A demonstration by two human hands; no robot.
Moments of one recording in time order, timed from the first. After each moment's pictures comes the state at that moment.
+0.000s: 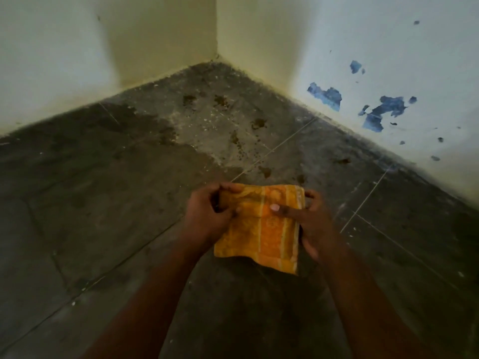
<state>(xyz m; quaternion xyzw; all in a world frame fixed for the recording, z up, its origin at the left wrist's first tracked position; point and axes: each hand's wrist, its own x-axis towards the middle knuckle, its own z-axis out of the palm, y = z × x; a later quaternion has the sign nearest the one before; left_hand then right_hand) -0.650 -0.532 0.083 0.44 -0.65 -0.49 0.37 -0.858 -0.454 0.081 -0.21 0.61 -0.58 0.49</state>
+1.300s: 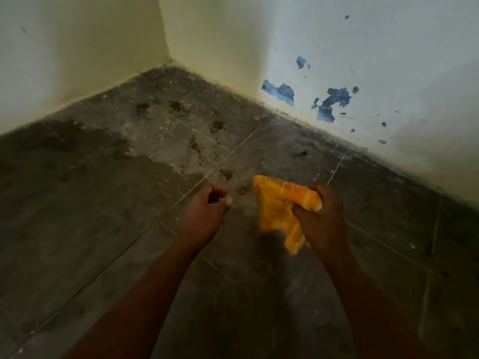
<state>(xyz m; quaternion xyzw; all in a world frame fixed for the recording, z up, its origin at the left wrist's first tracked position) -0.732 -0.535 0.068 0.48 -0.70 -0.45 0.26 -0.925 -0.397 0.096 -0.36 0.76 -0.53 0.14</state>
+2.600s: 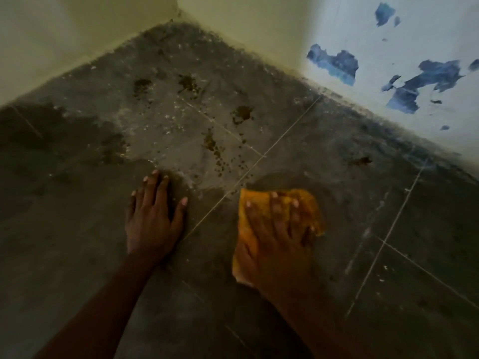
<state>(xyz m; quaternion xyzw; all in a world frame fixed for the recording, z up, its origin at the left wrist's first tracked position) -0.657 -0.700 -0.031 0.59 -0.79 -0.10 0.10 -0.860 -0.531 -0.037 -0.55 0.84 -0.07 0.01</state>
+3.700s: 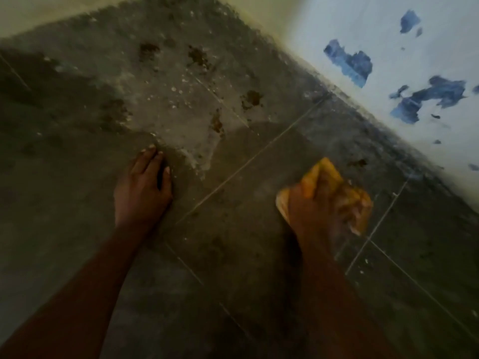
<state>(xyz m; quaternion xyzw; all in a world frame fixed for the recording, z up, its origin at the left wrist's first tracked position) -0.646 -0.713 -0.042 0.56 -0.79 -0.08 0.24 -0.948 -0.574 -0.033 -0.28 0.95 -0.08 0.11</state>
